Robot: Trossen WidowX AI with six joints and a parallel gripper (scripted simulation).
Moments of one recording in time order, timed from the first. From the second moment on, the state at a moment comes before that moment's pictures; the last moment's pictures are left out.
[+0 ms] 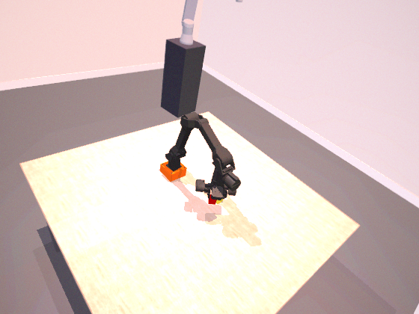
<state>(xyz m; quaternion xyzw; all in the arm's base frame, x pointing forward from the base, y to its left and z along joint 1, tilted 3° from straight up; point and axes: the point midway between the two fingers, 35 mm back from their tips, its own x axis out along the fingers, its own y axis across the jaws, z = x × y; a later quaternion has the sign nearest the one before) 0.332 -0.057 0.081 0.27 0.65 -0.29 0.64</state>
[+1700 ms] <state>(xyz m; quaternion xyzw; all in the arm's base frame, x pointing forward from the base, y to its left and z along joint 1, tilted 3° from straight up) 0.289 0.032 0.093 -0.23 0.68 0.21 0.66</state>
